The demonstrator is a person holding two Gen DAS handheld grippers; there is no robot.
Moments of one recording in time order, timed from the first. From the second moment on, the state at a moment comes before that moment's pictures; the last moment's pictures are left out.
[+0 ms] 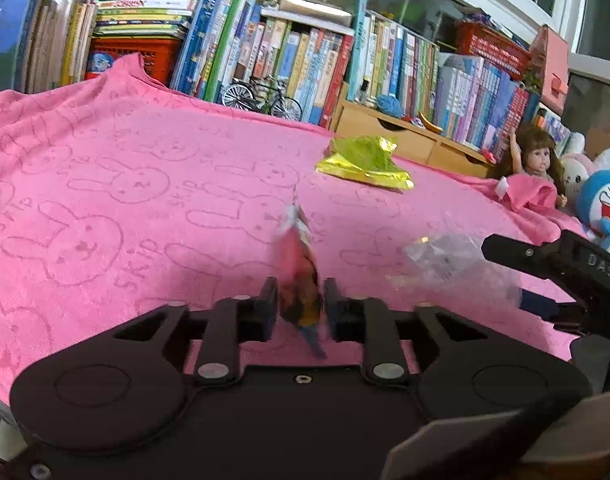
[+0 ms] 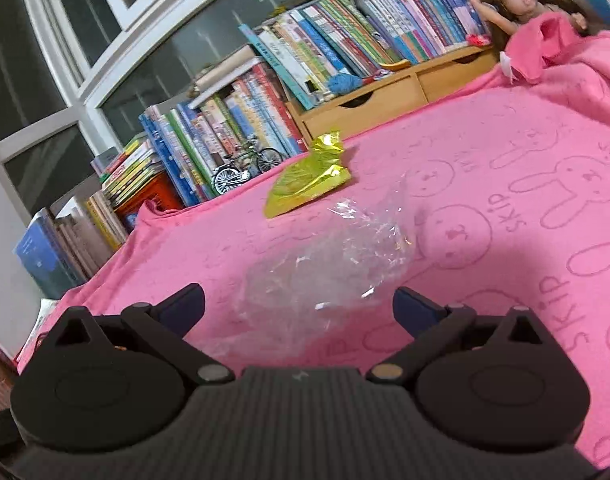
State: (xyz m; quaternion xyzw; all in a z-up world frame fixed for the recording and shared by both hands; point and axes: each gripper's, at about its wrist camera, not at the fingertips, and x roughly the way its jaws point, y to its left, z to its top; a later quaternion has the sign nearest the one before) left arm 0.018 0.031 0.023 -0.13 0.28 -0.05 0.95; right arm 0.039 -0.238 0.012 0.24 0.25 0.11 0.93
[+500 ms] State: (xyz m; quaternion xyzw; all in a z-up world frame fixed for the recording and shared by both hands) left arm 0.025 0.032 0.014 -0.13 0.30 -0.05 0.95; right arm -0.007 -0.223 0.022 0.17 0.24 0.14 0.95
